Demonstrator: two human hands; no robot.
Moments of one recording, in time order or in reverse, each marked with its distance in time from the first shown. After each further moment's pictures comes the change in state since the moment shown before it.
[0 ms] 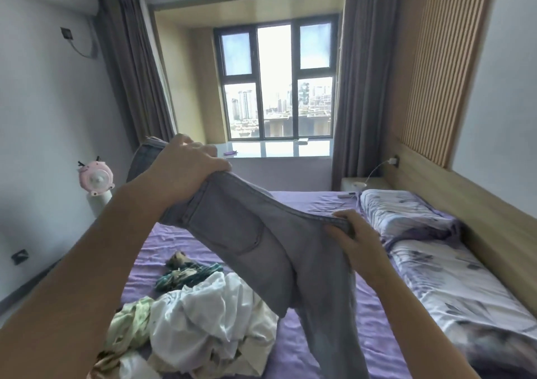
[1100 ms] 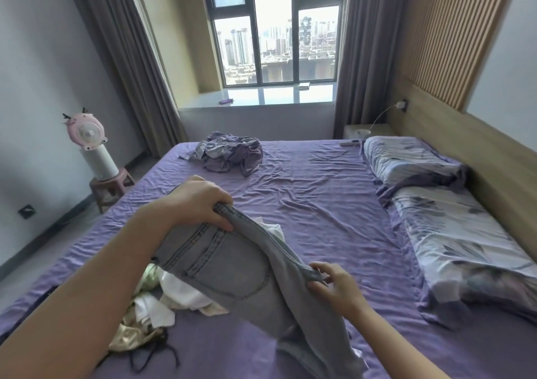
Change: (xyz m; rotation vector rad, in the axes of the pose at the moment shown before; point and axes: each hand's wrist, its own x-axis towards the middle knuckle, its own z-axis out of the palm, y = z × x) left_hand -0.037 0.065 0.130 -0.501 -0.395 0.086; right_hand -0.115 0.128 0.063 -0.212 -0.370 0.466
